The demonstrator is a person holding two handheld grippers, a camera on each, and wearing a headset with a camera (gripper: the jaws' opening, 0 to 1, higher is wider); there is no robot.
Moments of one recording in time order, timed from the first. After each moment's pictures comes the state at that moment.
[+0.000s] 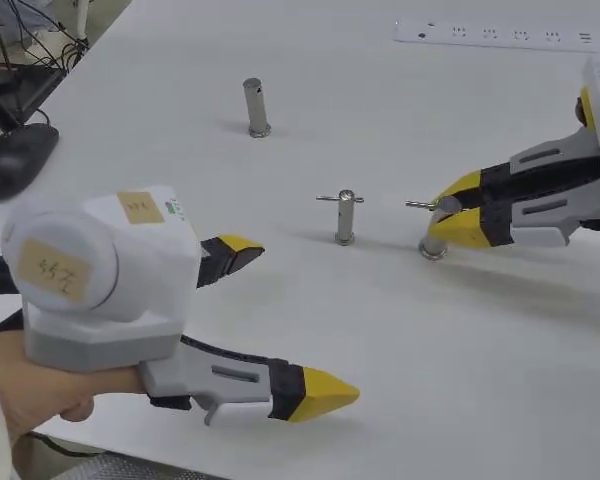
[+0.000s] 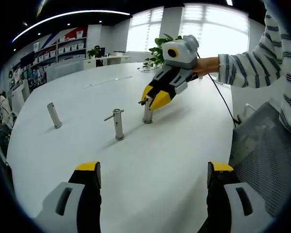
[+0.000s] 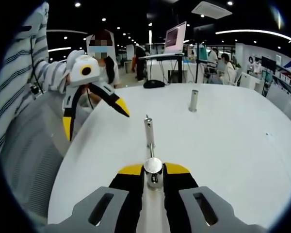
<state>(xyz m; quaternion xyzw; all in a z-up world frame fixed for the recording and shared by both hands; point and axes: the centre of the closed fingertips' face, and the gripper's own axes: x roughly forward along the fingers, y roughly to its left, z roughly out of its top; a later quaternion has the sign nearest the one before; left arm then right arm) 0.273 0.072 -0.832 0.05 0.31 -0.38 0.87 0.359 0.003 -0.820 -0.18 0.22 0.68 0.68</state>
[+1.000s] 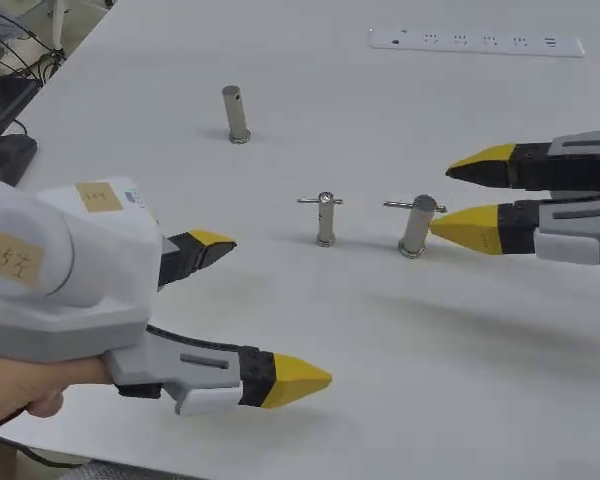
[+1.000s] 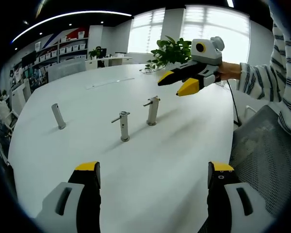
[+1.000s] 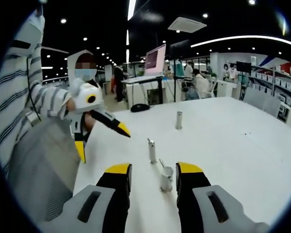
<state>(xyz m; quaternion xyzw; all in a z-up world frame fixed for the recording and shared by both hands) 0.275 0.082 -0.827 0.05 0.30 -0.37 0.88 0.336 -0.021 -0.766 -0.10 0.18 0.60 0.77</state>
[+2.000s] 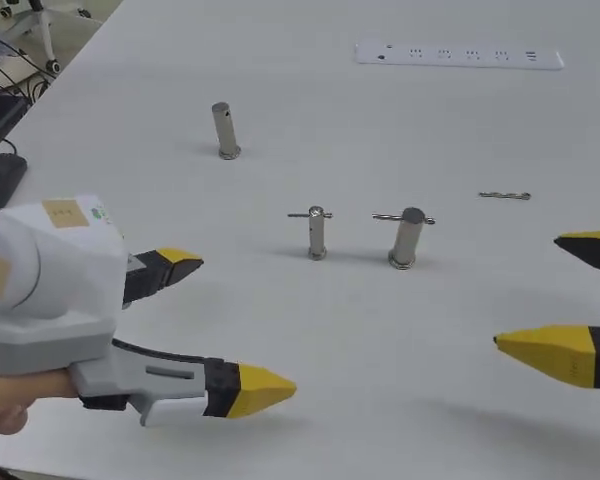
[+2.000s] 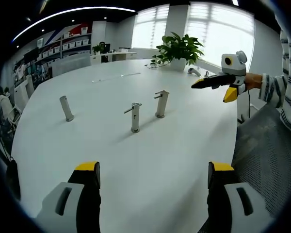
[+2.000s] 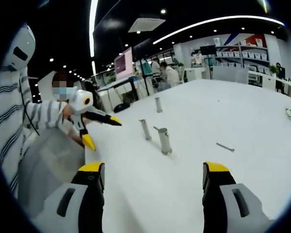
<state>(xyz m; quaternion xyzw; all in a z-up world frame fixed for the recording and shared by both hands) 0.276 0.105 -0.833 0.06 0.32 -0.35 0.88 0.305 -0.092 -0.797 -0.02 0.25 0.49 0.83</state>
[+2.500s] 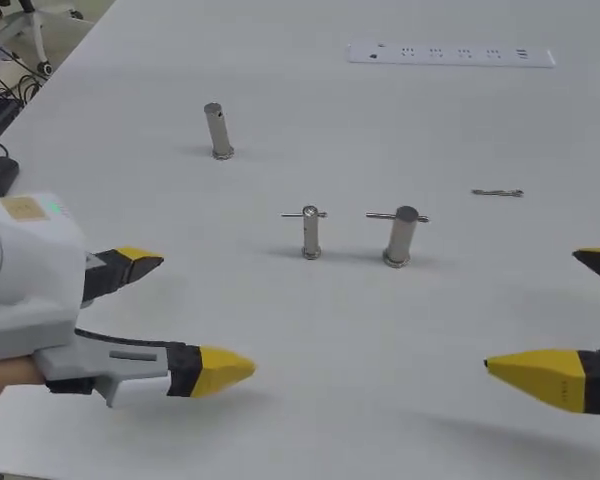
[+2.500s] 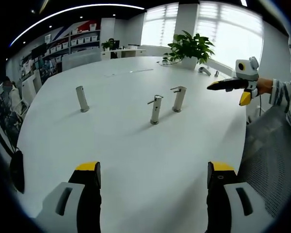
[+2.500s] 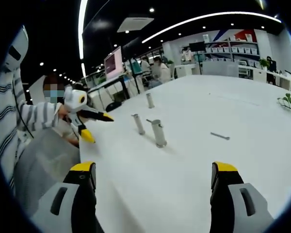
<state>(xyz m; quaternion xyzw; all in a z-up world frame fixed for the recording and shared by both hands) 0.287 0.142 -0.842 0.05 0.34 -0.31 0.89 0.299 -0.093 -0.804 -0.01 0.27 0.46 0.85</state>
